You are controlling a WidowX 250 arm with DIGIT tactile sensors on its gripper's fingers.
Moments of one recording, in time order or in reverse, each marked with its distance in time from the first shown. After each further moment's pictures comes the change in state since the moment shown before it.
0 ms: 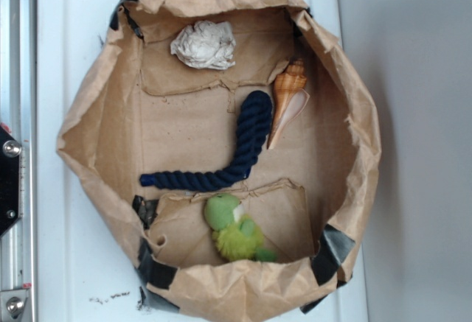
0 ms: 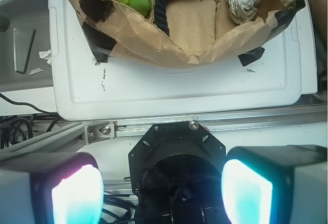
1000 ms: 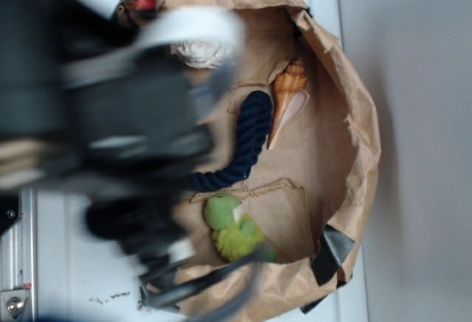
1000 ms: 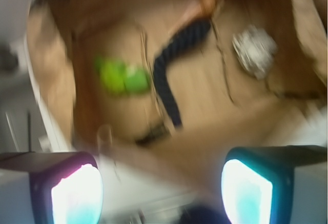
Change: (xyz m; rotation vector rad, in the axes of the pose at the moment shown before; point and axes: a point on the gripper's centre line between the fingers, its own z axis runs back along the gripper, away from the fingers) arm 0.129 0.019 -0.060 -0.059 -0.069 0.351
